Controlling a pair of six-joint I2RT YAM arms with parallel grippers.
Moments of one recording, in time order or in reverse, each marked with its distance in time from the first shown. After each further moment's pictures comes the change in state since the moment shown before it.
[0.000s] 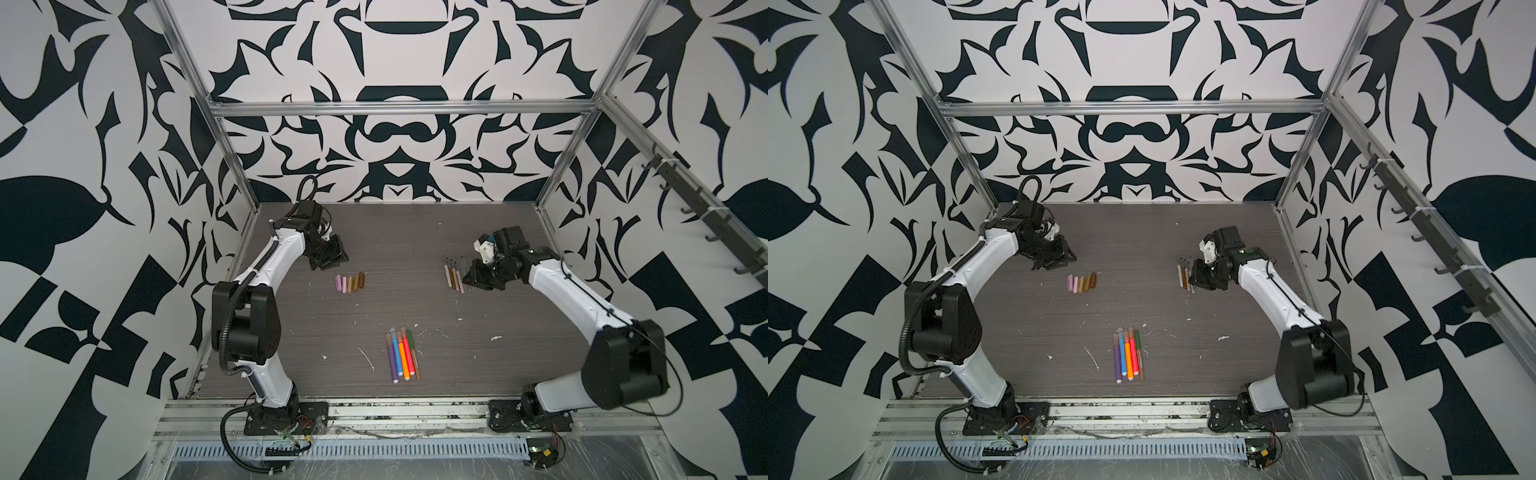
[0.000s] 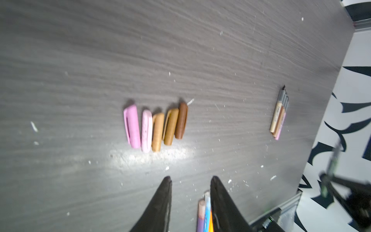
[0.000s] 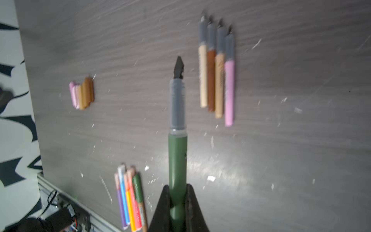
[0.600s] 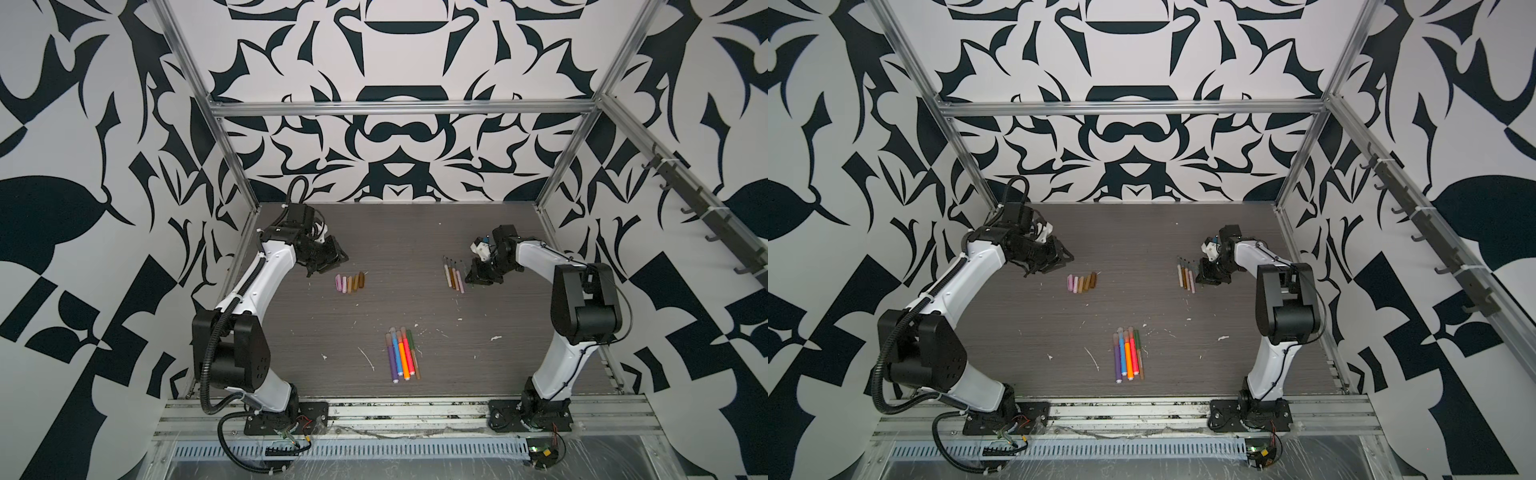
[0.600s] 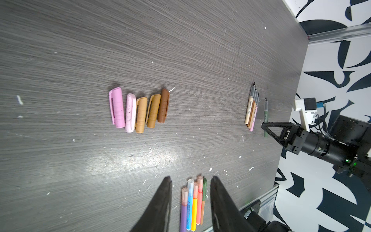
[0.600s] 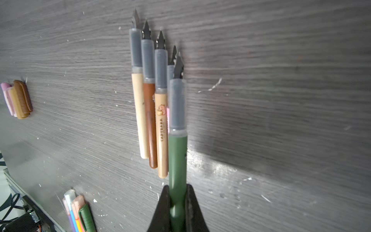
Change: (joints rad) left arm 0.012 -0.150 -0.085 0.042 0.047 -0.058; right arm -0.118 0.334 0.101 0.042 -0.050 -0.243
